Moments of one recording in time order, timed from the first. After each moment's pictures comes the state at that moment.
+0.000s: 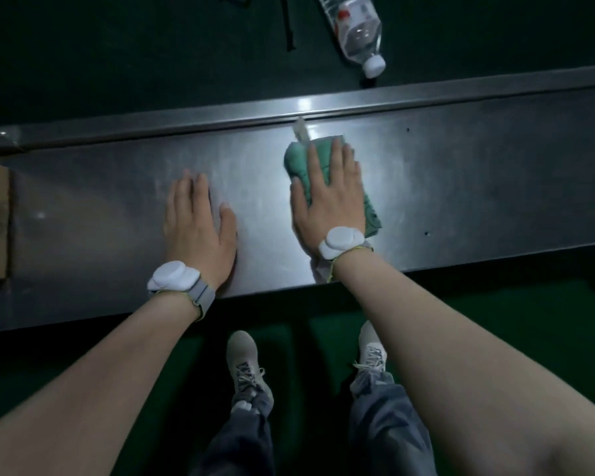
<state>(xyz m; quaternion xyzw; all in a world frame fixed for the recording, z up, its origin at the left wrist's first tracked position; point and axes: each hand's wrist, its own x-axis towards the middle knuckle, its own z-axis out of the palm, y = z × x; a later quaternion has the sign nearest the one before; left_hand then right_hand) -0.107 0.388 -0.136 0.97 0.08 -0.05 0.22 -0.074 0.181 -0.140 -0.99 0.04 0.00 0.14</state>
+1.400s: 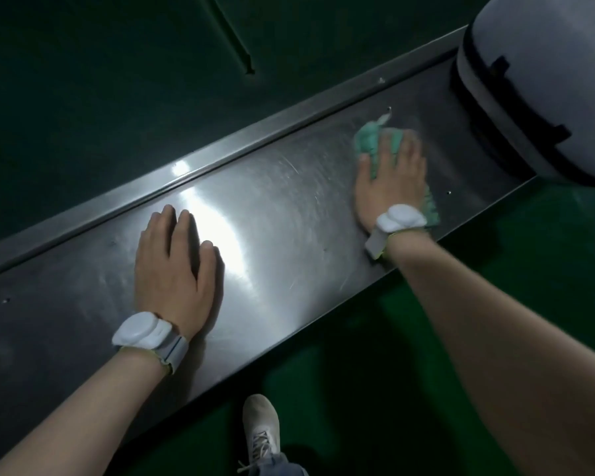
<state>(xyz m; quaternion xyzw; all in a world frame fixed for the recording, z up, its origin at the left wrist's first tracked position) -0.013 -0.145 -0.148 0.96 -0.15 -0.03 0.22 -0.033 -0.475 -0.124 -0.93 0.35 0.02 0.12</state>
